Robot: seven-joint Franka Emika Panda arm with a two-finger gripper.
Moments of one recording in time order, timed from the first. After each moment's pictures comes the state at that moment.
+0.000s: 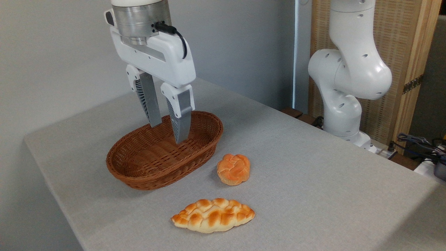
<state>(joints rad) -0.06 0.05 0.03 -1.54 -0.05 1.63 0.68</state>
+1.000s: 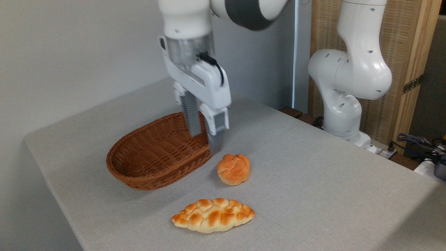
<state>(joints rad) -0.06 -0.22 0.02 -2.07 -0.05 1.85 0.89</state>
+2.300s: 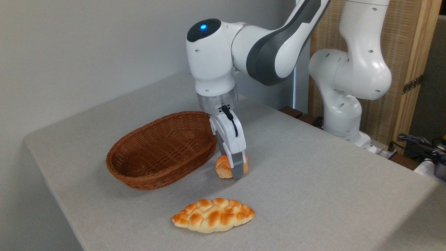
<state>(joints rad) -0.09 -0.25 0.02 -2.39 -0.05 2.06 1.10</state>
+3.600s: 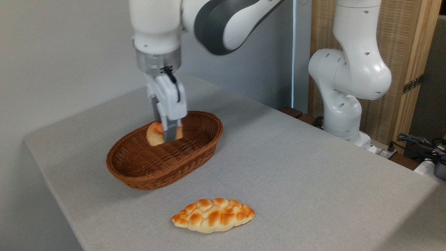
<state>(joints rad) -0.09 -0.04 -0.07 -1.93 -0.29 1.95 0.92</state>
